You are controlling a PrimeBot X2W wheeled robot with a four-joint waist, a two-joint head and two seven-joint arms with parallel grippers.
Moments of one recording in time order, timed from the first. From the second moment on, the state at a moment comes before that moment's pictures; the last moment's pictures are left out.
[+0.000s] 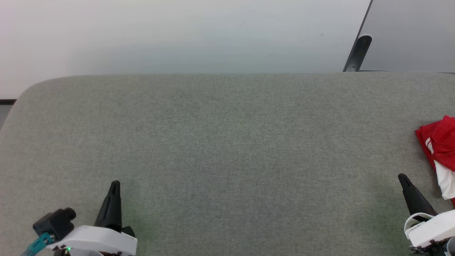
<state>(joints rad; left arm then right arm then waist) -0.04 0.17 0.01 0.17 -0.67 -0.07 -0.14 -0.05 -0.23 -0.07 0.10 0.85 0.13 0.16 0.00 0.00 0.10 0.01</state>
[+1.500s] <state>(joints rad) -0.08 0.10 0.07 0.21 -1.19 -0.10 0.00 -0.08 -0.13 -0.09 0.18 1.26 0.13 0.13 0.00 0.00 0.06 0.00</state>
